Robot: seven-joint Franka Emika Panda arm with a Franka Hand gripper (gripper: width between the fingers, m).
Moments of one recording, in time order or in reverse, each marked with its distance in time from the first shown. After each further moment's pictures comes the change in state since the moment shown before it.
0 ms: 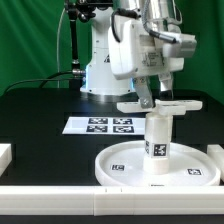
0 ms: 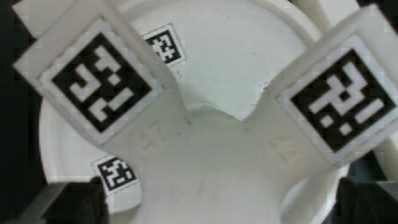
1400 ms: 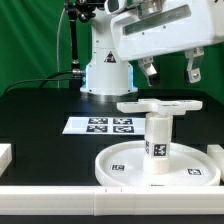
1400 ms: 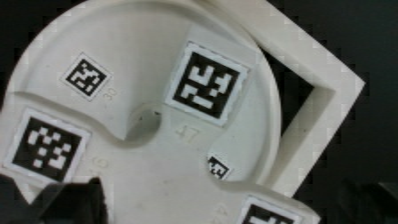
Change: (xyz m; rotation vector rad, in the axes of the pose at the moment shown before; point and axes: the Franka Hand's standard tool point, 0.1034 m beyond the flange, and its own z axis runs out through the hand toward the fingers) arm -0.025 0.003 -0.020 -0.104 -0.061 -1.141
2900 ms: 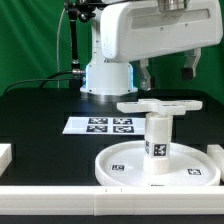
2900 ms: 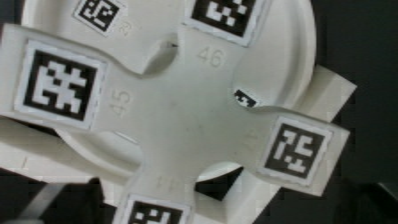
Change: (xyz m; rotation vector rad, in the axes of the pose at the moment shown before) arm 0.005 0.003 -0.001 -0.147 -0.083 -1.491
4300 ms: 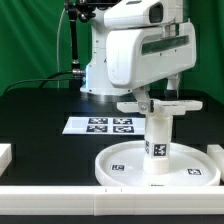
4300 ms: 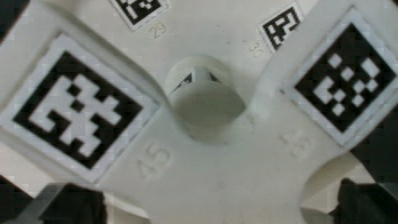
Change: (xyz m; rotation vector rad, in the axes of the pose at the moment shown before) arm -0.012 0.009 0.037 -0.024 -0.029 -0.296
